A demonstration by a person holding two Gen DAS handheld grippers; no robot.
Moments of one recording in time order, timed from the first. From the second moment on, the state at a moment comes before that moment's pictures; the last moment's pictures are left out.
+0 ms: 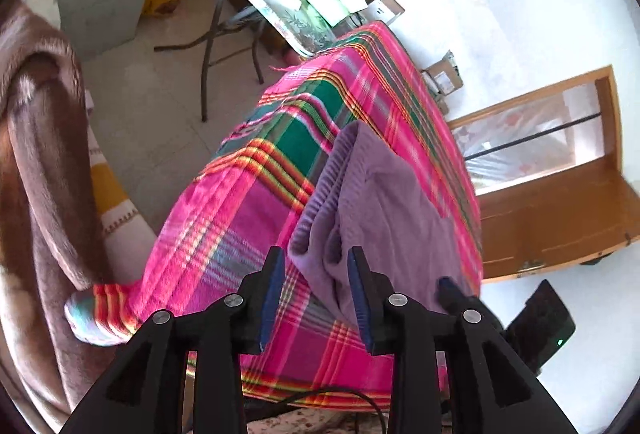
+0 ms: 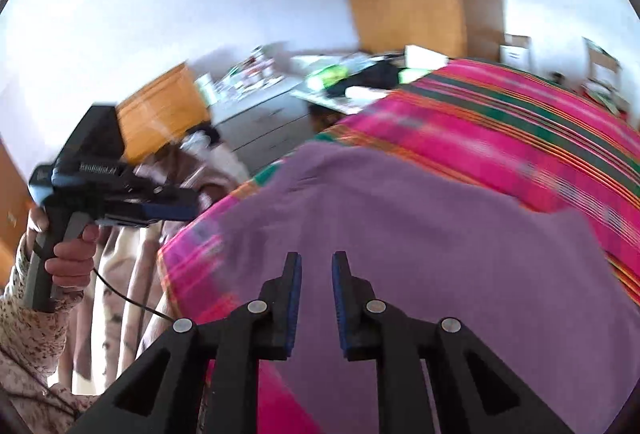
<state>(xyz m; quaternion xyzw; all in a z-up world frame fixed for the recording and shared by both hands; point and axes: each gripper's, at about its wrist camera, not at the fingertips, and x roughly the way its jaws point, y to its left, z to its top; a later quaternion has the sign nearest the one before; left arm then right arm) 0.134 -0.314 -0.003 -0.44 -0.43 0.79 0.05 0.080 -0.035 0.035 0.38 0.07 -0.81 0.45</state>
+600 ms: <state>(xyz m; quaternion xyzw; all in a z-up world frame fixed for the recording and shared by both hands) 0.139 -0.316 -0.021 -0.42 -0.46 0.78 0.10 0.125 -0.150 0.003 0.33 0.24 -0.81 0.43</state>
